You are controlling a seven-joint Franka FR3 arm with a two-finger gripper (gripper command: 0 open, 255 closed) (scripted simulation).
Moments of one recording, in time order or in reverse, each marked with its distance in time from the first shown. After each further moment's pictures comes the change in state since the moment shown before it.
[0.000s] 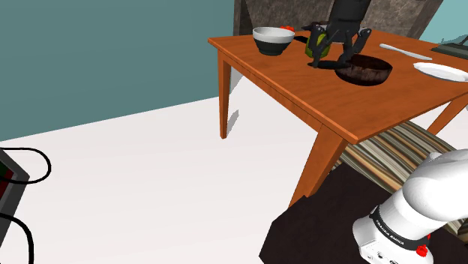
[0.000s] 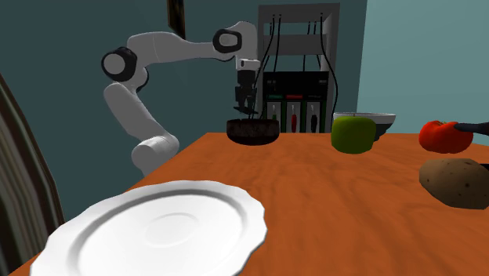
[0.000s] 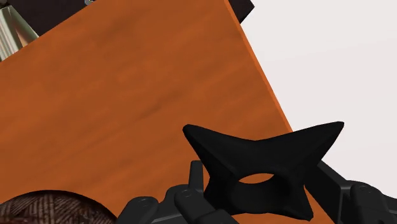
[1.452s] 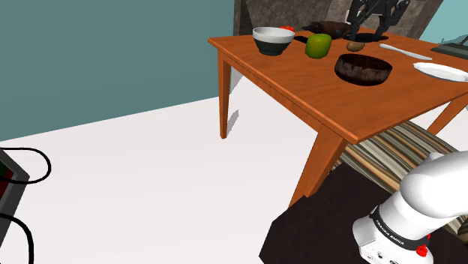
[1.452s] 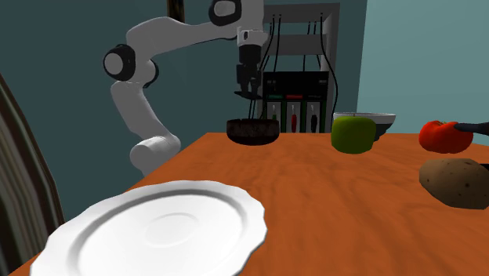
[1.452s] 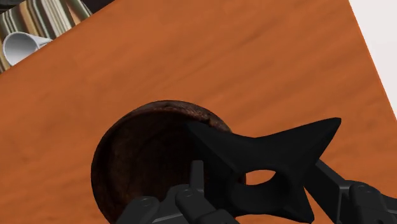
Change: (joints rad) arm -0.074 0.098 -0.213 0.221 -0.115 -0.132 -0.264
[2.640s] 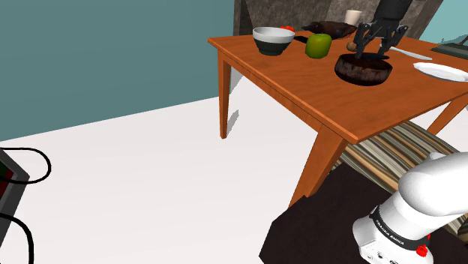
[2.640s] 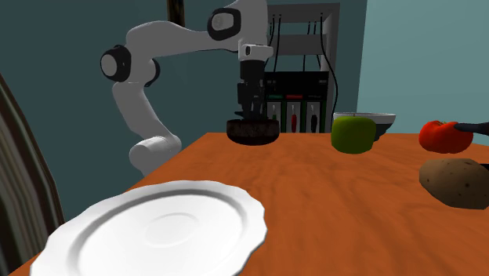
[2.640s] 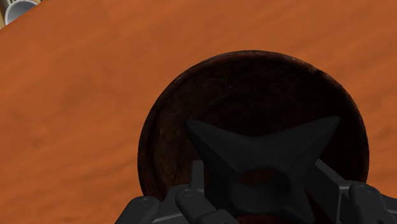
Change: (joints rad) arm -0.045 0.010 -0.124 -0.162 -0.057 0.175 -0.158
